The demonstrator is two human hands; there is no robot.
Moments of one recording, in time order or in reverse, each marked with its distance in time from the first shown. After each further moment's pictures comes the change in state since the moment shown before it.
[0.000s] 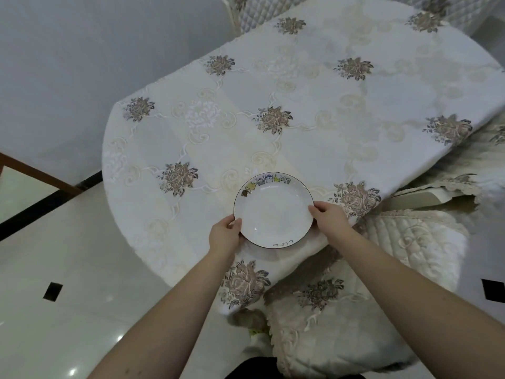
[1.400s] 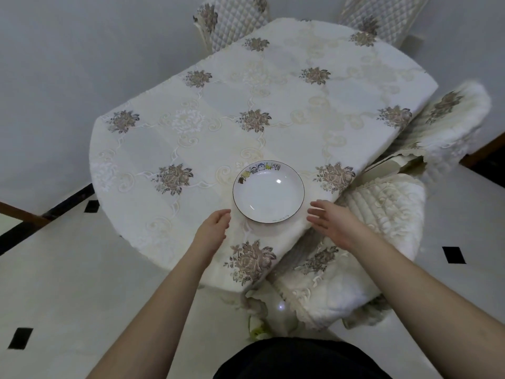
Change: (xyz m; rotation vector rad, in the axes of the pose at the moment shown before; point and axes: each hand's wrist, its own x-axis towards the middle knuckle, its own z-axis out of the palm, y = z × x) left_hand -0.042 0.007 -0.082 0.240 -0.320 0.197; right_hand -0.098 0.015 -0.001 0.550 -0.043 0.224
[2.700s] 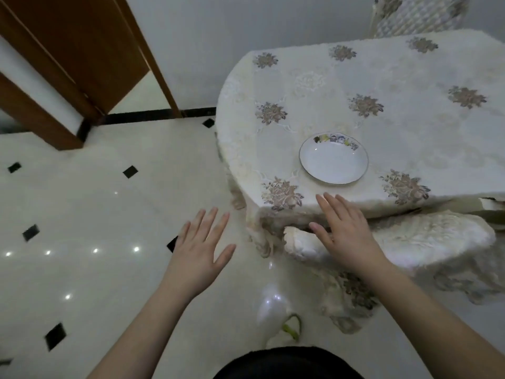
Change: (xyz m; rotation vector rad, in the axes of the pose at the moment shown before) left_hand -0.316 -0.085 0.099 0.927 0.539 -0.025; right_hand -0.105 0.046 -0.064 -1.681 -0.404 -1.150
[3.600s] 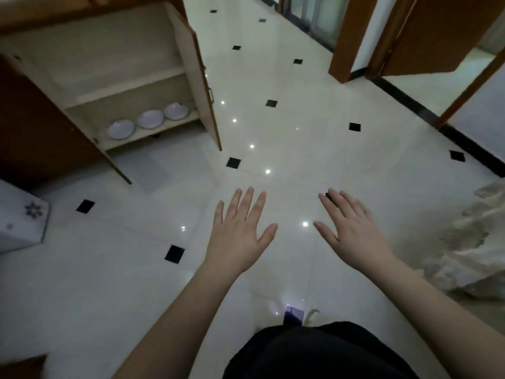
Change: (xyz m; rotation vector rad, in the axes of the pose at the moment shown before) left_hand -0.498 -0.074 0.026 -0.156 0.182 -1.079; right_hand -0.227 -0.399 0.109 -0.197 -0.195 -1.120
